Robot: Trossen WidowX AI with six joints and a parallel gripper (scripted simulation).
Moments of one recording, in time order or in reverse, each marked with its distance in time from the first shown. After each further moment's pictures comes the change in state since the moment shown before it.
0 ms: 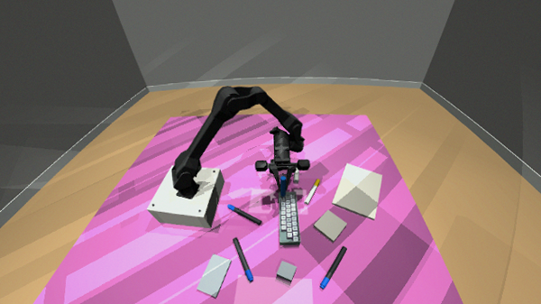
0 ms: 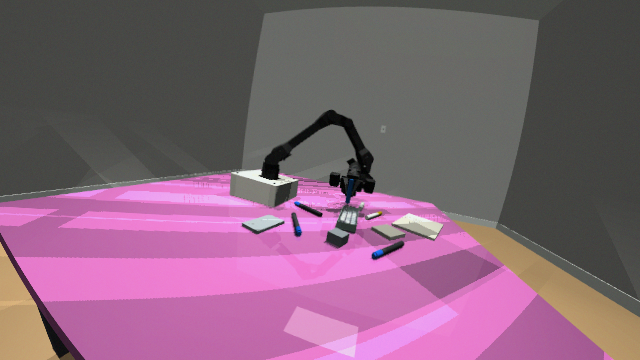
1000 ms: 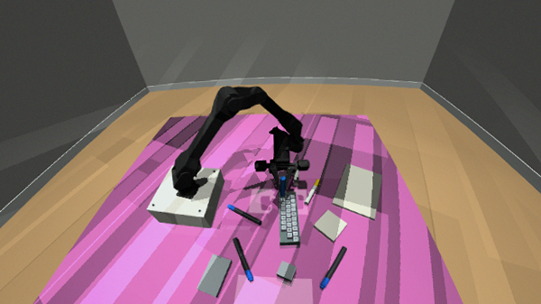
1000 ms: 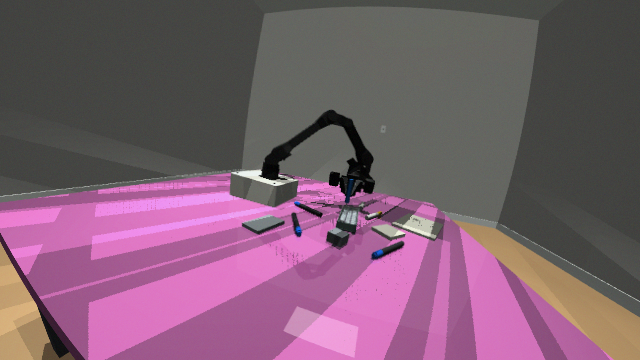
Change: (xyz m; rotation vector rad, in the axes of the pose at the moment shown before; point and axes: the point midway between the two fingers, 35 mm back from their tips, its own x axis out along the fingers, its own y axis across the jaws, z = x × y) arm 0.000 0.002 -0.002 -0.008 0.004 0.005
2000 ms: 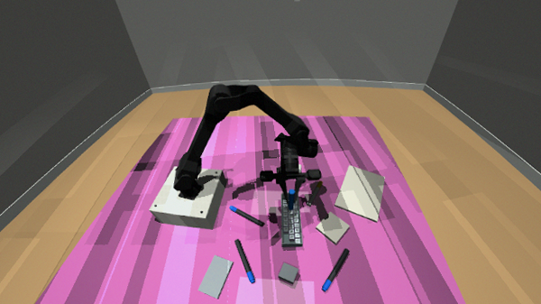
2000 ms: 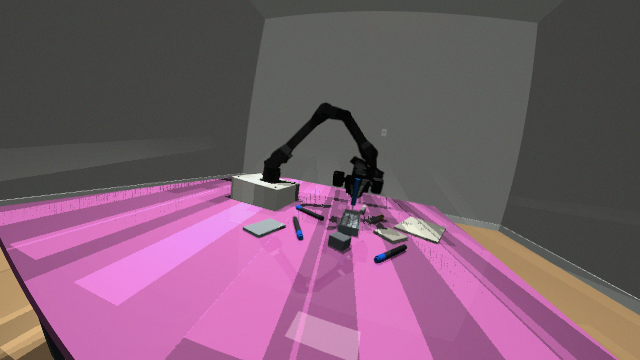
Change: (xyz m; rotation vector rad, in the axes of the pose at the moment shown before) arm 0.042 -0.017 -0.052 0.011 -0.031 -0.007
